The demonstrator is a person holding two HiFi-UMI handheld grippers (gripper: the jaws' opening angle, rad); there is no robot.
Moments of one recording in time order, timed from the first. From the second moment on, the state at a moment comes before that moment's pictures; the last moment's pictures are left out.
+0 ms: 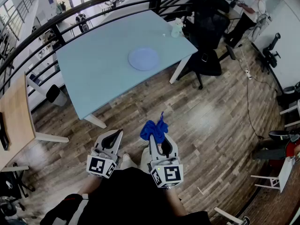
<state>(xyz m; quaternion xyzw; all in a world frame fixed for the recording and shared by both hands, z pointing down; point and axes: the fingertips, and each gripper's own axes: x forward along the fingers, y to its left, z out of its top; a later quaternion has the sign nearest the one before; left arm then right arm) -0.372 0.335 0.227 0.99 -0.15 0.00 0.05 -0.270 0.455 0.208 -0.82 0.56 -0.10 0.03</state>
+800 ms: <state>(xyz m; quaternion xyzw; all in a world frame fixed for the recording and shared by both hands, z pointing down) -0.386 0.399 0.215 0.99 -0.15 0.00 0.04 -0.295 0.511 0.187 -0.81 0.58 -0.09 0.05</state>
